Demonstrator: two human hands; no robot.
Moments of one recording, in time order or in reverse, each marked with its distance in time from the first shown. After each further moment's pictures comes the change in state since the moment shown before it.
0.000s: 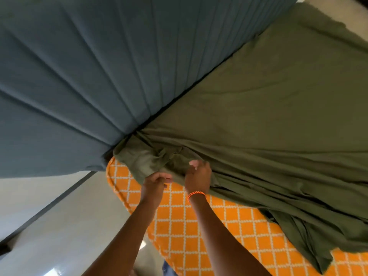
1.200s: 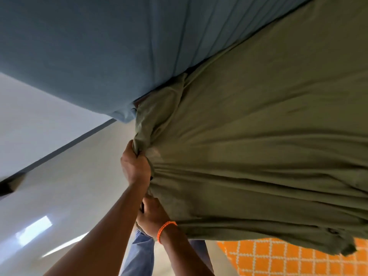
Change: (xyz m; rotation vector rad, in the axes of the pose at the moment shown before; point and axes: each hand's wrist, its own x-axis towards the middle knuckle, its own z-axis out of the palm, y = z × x) left_hand 0.074 -0.174 -0.166 -0.062 0.553 0.136; right_hand -0.271 0.001 0.187 -0.154 -0.972 -0.004
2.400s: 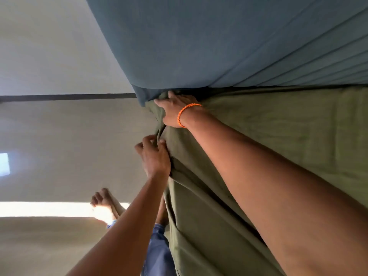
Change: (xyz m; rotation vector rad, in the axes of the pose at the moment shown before) left_hand 0.063 -0.061 0.097 -0.352 0.120 -0.440; right_hand 0.266 -0.138 -0.115 -1.463 -0.160 -0.421
